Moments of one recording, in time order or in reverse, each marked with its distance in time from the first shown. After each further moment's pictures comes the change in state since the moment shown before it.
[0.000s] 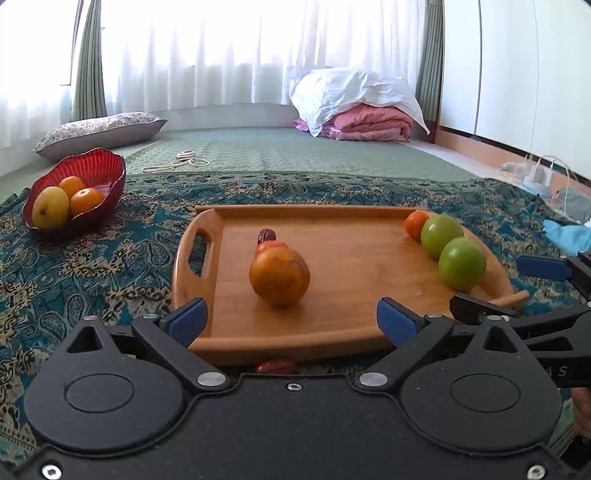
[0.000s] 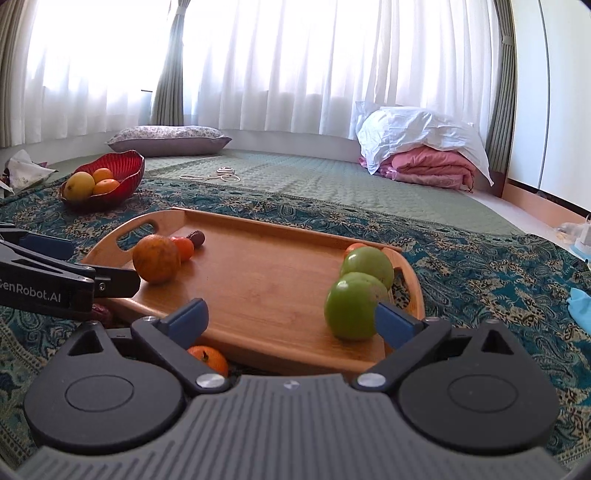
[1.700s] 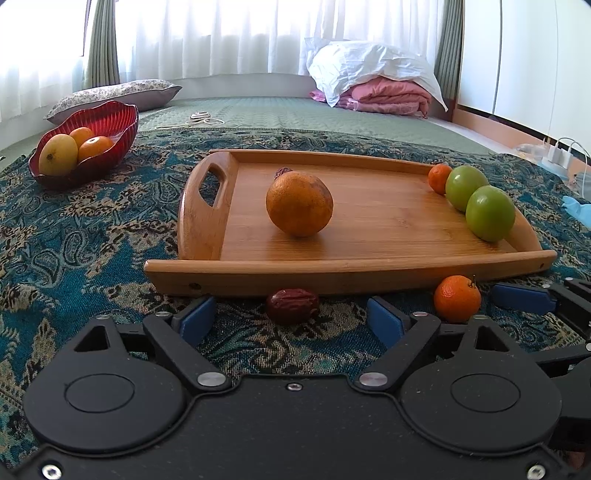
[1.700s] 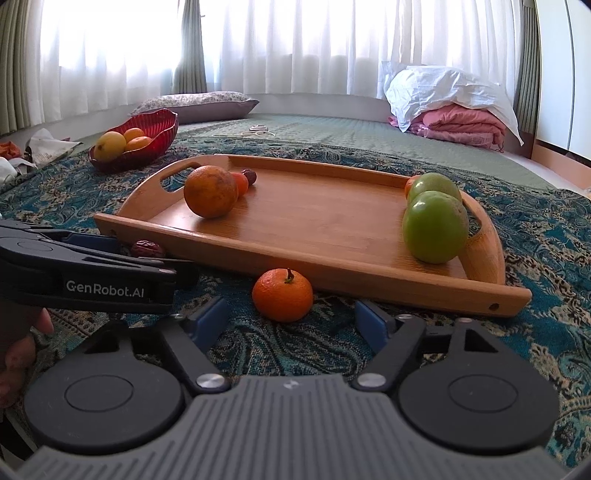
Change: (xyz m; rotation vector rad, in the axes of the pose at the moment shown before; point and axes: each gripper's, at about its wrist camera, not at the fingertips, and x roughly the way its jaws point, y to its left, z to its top) left arm 0.025 0.011 -0.042 -0.043 0.081 0.033; right arm 0.013 0.039 -0.036 0.034 0.117 0.102
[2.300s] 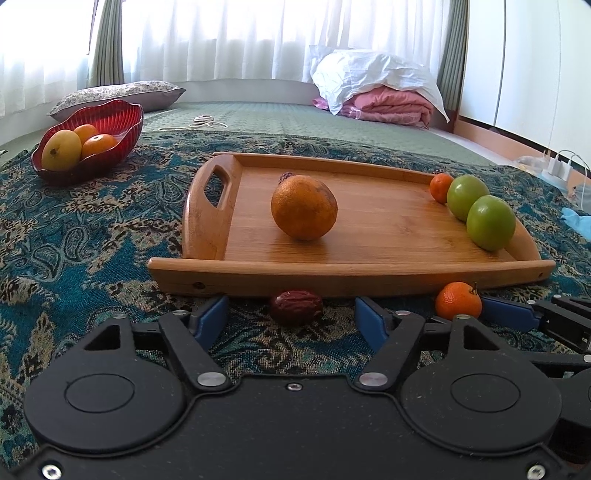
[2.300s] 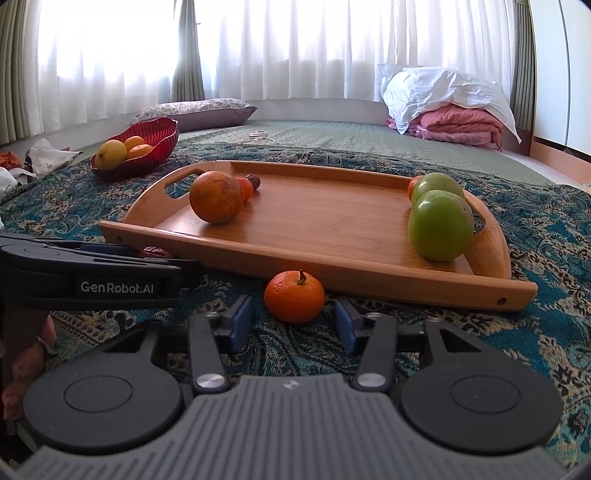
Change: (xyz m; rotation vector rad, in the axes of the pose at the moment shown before) left arm -0.003 0.005 -0.003 -0.033 -0.025 -0.006; right arm -0.001 0.005 -0.002 0.032 -0.022 0.001
